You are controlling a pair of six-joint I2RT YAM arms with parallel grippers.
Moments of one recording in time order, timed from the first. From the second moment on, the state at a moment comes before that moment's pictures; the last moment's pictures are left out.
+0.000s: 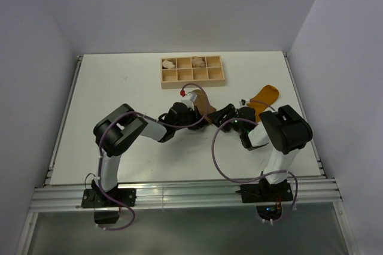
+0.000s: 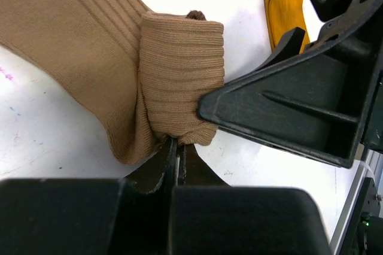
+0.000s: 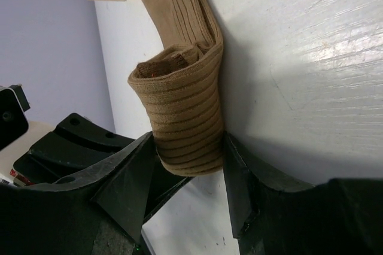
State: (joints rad) left arm -0.79 2.01 0.89 0.72 0.17 -0.70; right arm 0.28 1.78 0.36 1.01 -0.34 1.16
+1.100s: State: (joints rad) left arm -0.79 1.84 0.69 0.75 0.00 -0.69; right arm 0.38 1.81 1.12 -0.29 0.05 0.72
